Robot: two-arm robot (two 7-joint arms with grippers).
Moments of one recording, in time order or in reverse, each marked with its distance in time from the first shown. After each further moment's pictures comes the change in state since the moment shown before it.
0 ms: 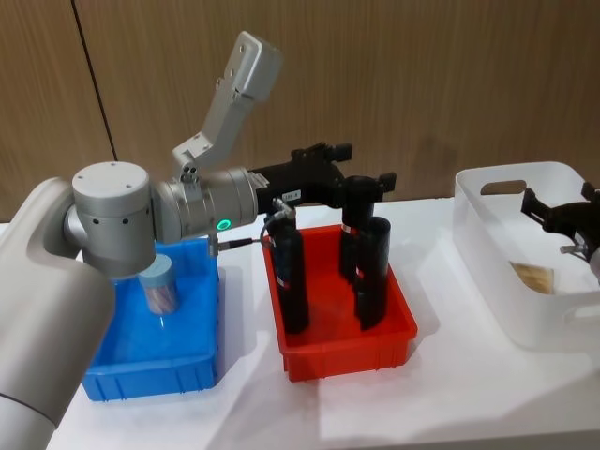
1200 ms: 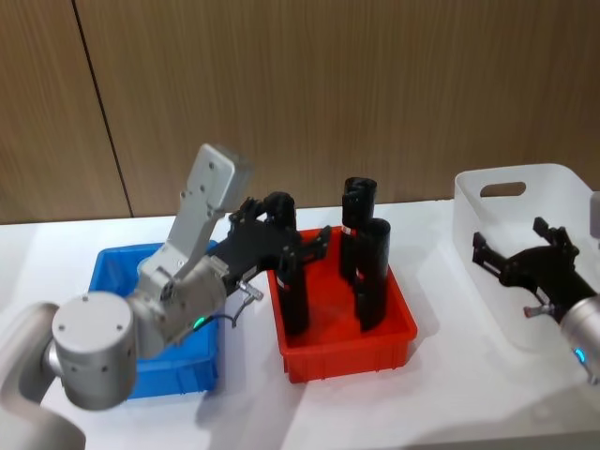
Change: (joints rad) left arm 0.316 0.124 0.034 -0.285 0.066 -0.166 0.427; right arm -0.314 0.037 -0.077 -0.429 0.020 0.017 -0.020
